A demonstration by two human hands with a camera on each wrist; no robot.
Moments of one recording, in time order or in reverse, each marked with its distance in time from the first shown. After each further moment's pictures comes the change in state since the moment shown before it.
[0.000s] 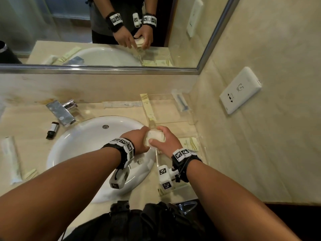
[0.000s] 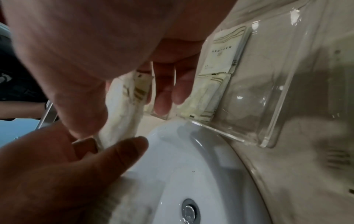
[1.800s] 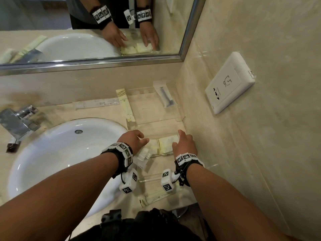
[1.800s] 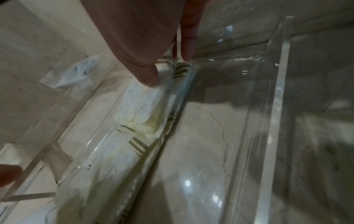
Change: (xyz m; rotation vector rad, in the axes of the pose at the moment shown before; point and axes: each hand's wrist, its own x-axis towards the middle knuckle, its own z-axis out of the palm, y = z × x) left_hand 0.091 0.044 0.058 -0.350 0.006 -0.234; right_hand 0.047 0.130 -0.071 -0.491 0.243 0.334
